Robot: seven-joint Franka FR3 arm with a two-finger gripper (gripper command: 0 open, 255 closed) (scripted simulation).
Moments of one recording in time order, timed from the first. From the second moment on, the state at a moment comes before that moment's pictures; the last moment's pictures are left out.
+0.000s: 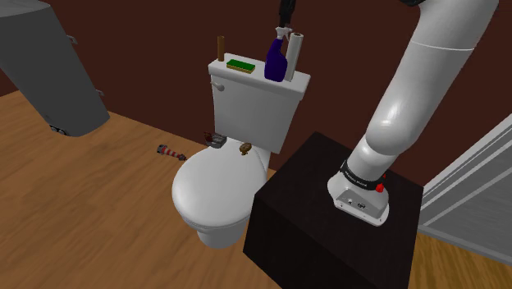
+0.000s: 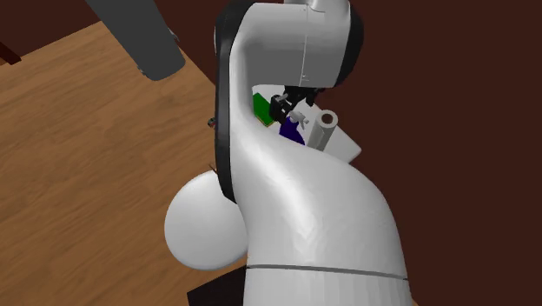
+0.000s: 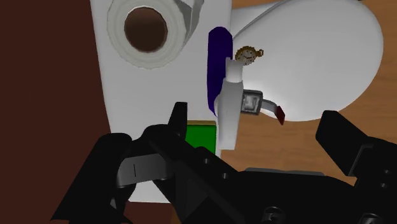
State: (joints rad) arm -0.09 0.14 -0.36 -1.56 0.04 1.66 -0.75
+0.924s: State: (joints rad) arm -0.10 0.17 -0.37 -1.61 0.06 1.75 -0.77
